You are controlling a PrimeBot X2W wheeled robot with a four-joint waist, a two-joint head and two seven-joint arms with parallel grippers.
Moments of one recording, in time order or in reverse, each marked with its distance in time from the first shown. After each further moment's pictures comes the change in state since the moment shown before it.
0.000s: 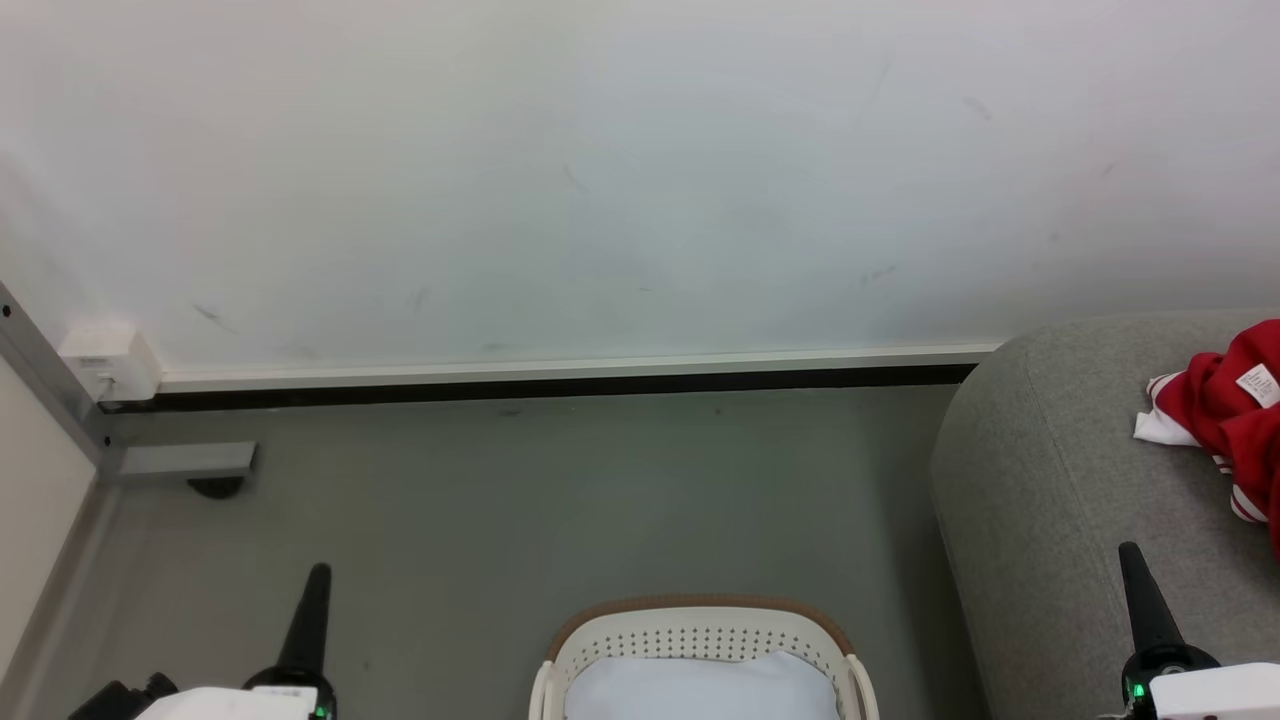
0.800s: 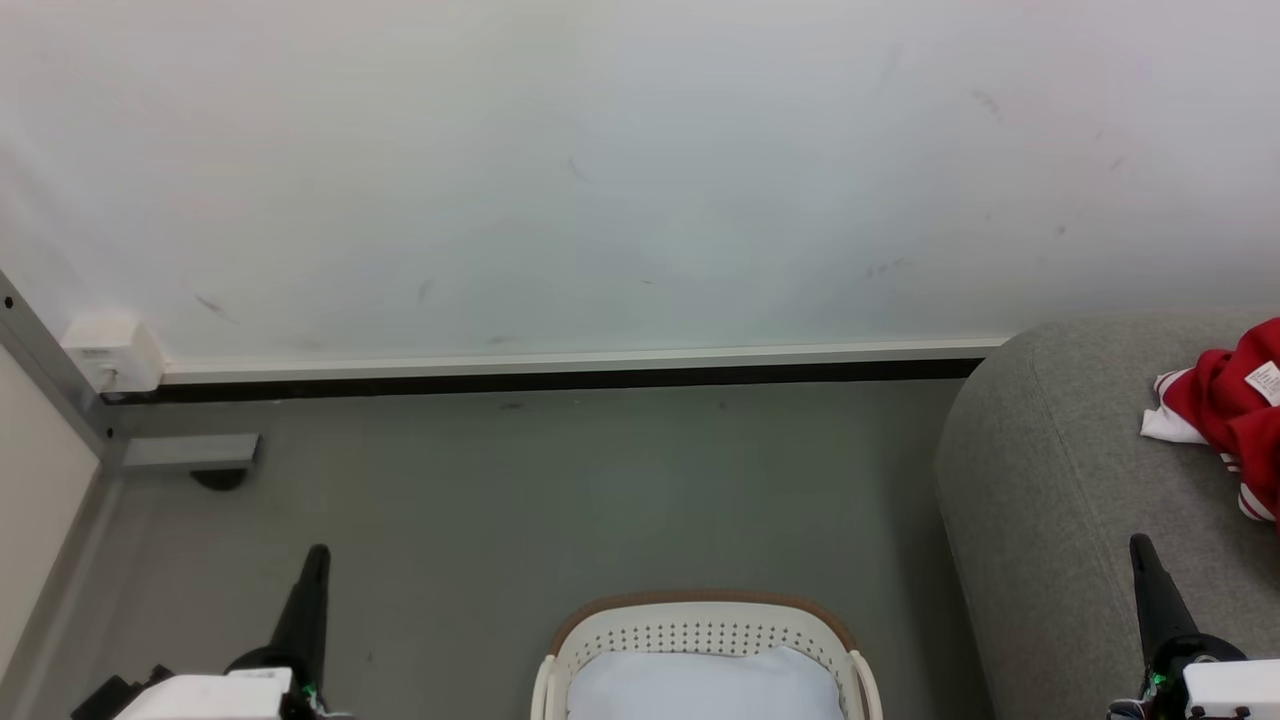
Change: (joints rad) left arm -0.031 0.001 0.013 0.015 -0.192 -0.006 0.049; right arm -0.015 0.014 -0.041 -0.001 0.175 0.000 0.050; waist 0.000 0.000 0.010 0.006
